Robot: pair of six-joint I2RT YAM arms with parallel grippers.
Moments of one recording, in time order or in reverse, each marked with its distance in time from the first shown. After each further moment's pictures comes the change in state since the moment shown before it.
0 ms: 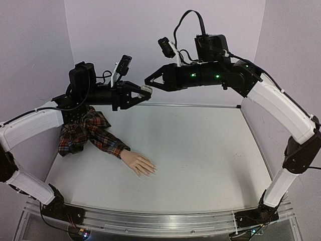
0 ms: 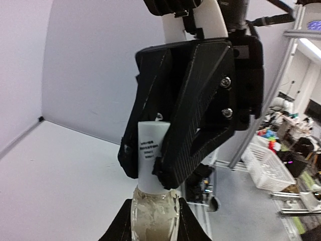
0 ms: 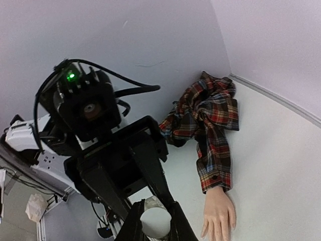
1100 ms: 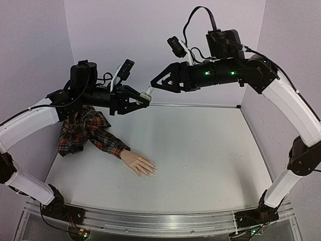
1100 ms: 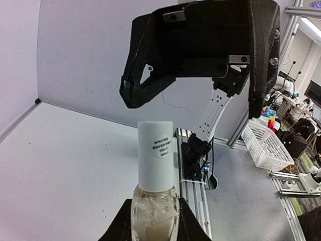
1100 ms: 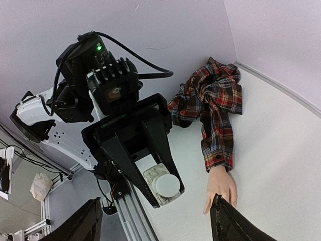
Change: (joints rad) left arm -0.013 -0.025 0.063 -0.277 0.016 0.156; right arm -0.002 -0.063 0.051 -0.195 -0.028 -0.007
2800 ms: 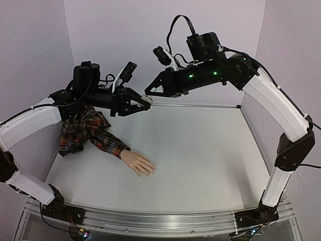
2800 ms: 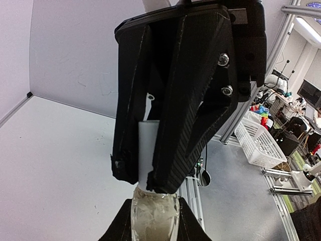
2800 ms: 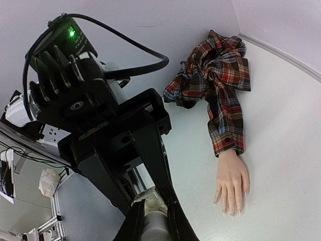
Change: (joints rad) left arm 0.000 0.022 0.005 -0.014 0.042 -0.008; right arm 0.000 0.160 0.152 -0.100 -0.047 0.035
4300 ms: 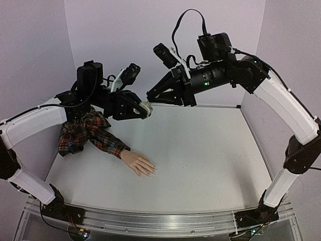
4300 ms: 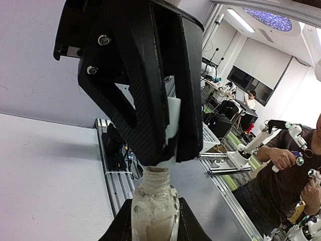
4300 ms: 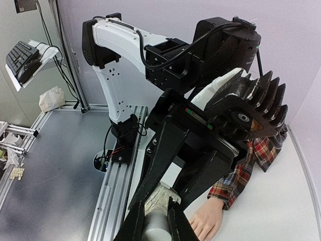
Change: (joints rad) left arm -0.011 0.048 0.000 0.156 0.385 -0.182; right arm -0.004 -0.111 -0.138 0.075 -0.335 -0.663
